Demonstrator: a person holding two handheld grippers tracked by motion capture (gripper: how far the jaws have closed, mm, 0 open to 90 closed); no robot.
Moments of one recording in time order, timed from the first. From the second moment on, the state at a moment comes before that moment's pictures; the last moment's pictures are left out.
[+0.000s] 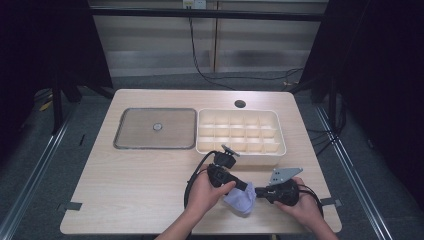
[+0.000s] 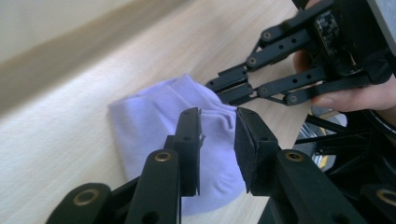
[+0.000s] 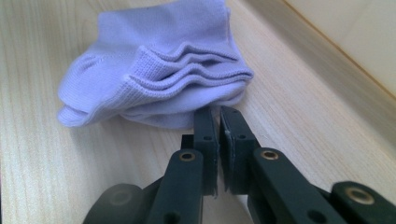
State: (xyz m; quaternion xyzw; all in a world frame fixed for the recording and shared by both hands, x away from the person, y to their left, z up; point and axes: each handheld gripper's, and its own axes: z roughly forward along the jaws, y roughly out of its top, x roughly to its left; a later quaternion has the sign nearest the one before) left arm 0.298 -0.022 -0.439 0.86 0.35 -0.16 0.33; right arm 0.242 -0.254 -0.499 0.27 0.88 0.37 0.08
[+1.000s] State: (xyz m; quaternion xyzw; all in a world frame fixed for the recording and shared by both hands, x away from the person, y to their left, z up) left arm 0.291 -0.021 -0.467 0.89 0.33 -0.14 0.29; right arm 0.242 -0.253 -0.500 0.27 0.88 0.37 0.08
